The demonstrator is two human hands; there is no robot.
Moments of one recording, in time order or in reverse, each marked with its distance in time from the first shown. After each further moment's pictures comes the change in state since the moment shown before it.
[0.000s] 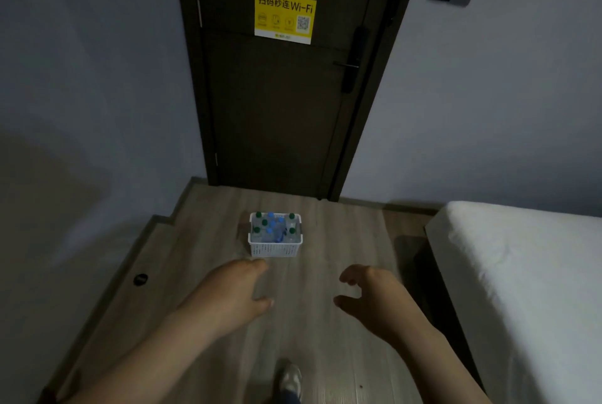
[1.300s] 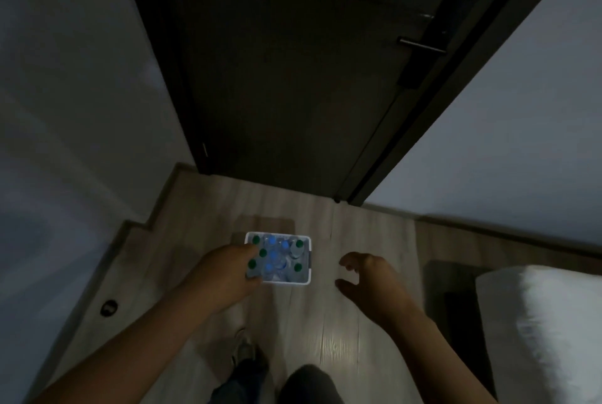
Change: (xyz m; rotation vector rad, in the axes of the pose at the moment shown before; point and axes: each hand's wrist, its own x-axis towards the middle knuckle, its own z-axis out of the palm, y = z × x) left_hand 0.500 -0.158 -0.068 -0.235 -0.150 -0.133; right_hand 0.539 0.027 -0.048 -0.010 -0.181 -0.015
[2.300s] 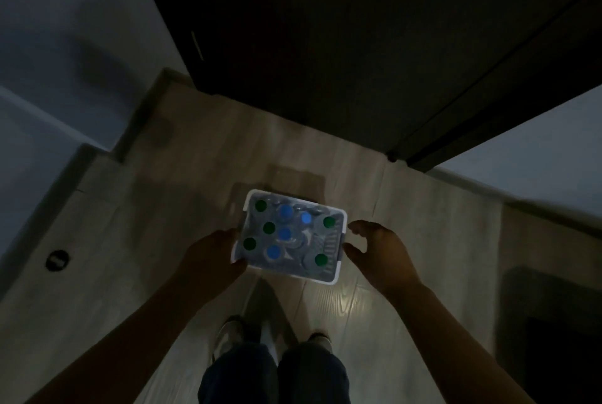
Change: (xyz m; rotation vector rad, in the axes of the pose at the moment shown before) left_hand 0.271 -0.232 0.262 -0.070 0.122 -0.289; right_hand 0.340 0.134 0.269 0.093 -0.131 -0.036
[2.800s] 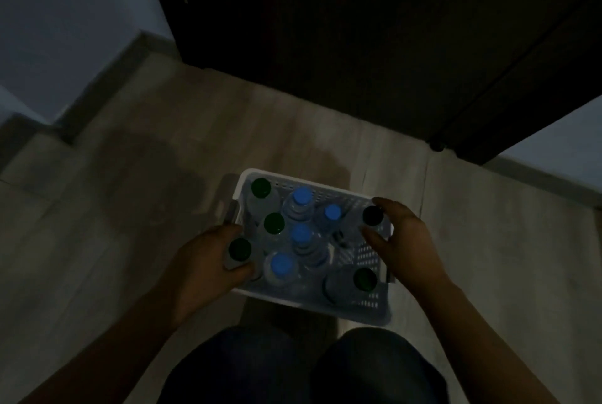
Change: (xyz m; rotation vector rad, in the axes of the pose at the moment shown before) left_hand 0.111 -0.131 0.189 -0.188 0.129 0.088; right_hand 0.145 0.111 0.189 0.179 0.336 -0.180
